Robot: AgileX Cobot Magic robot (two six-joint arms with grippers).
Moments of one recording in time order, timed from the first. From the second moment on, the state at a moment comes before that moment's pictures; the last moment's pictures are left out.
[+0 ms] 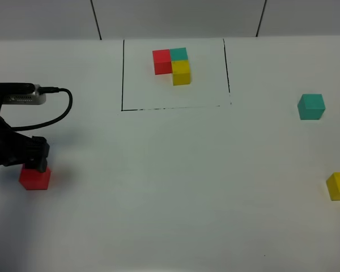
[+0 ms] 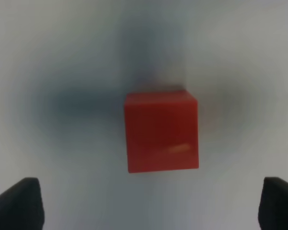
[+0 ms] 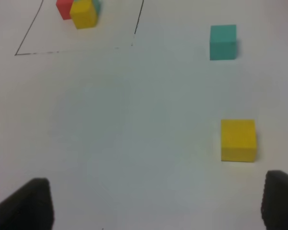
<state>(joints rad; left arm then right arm) -0.09 1.58 -0.86 0.03 0.69 -0.06 0.04 0.01 -0.50 0.14 1.05 -0.01</state>
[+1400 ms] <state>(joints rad) -0.09 1.82 -0.86 0.02 0.57 -0.11 0.04 0.01 -0.50 0.14 1.05 -0.01</state>
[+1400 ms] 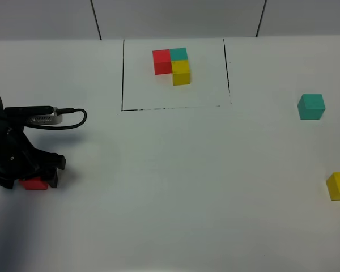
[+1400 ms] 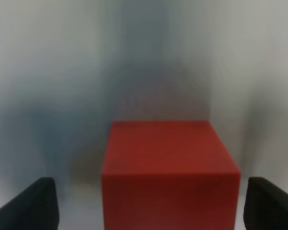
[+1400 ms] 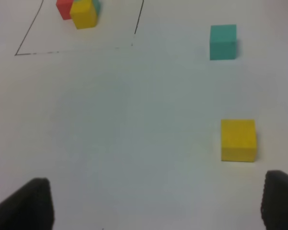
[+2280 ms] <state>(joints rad) -0.17 1.84 -0.97 0.03 0.75 0.17 0.04 0.01 -0.50 0.14 1.05 0.00</state>
